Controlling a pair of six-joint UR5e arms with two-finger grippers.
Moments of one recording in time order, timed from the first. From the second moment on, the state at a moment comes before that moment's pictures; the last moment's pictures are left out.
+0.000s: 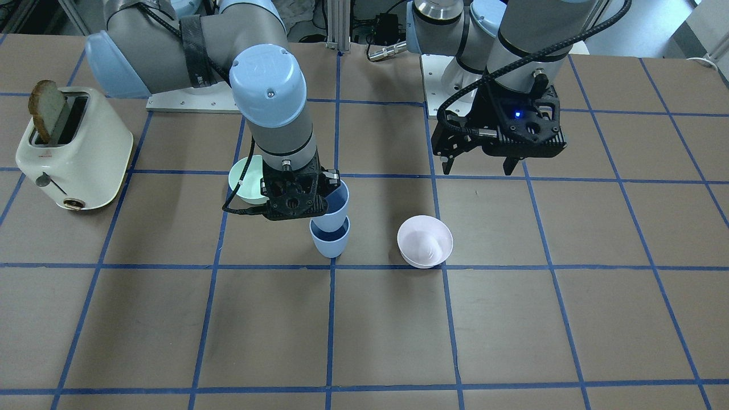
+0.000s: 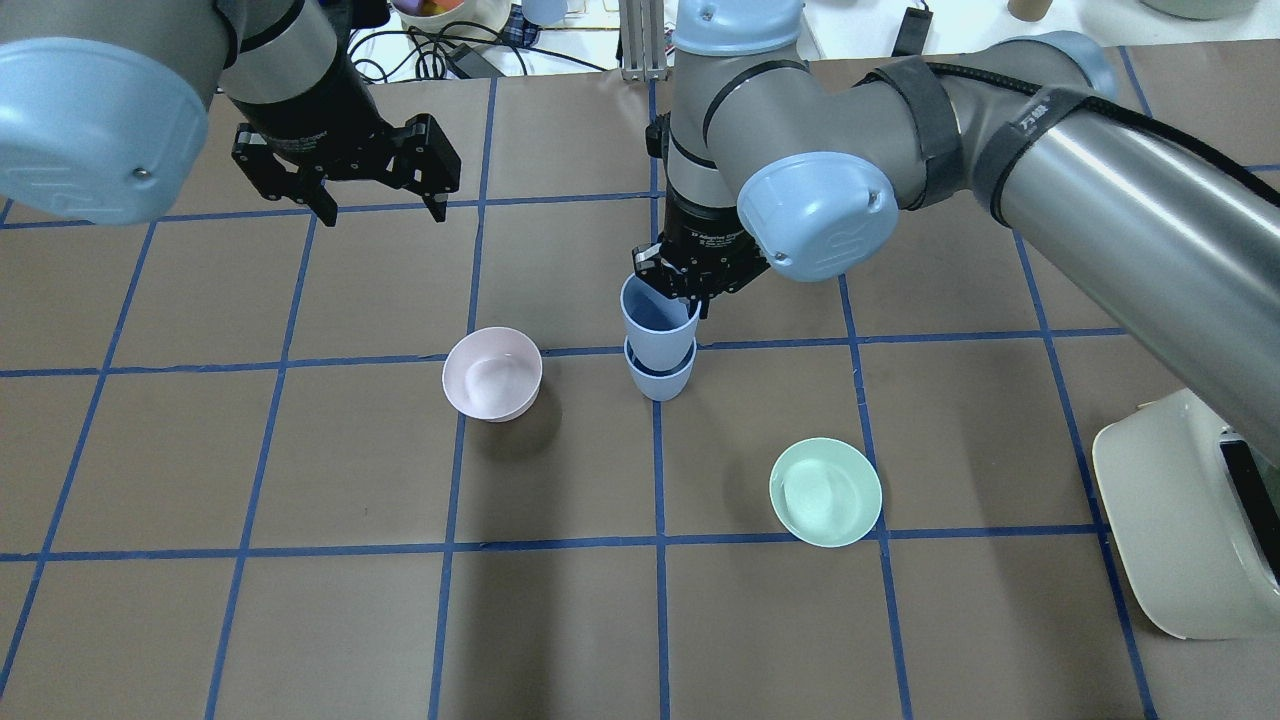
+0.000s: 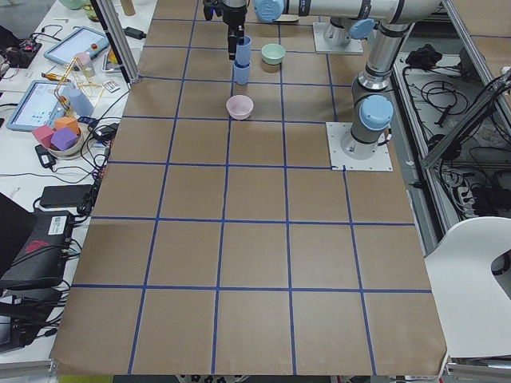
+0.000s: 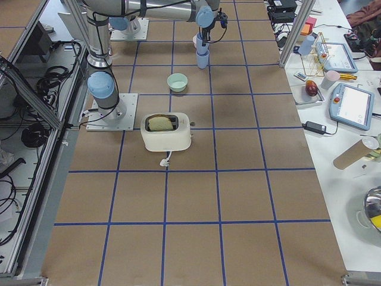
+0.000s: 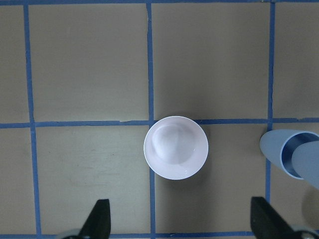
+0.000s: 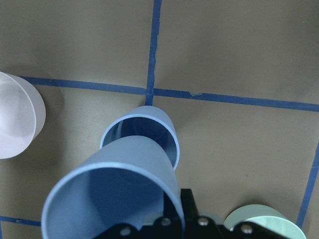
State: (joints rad) left arm -1.63 -1.63 -1.53 -1.48 1.58 -0.06; right arm 1.88 -1.28 1.57 -1.79 -1.48 0.20
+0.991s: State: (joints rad) left arm -1.64 -1.63 -1.53 -1.47 1.57 -0.05; right arm 1.88 -1.27 1.59 -1.84 -1.48 0.20
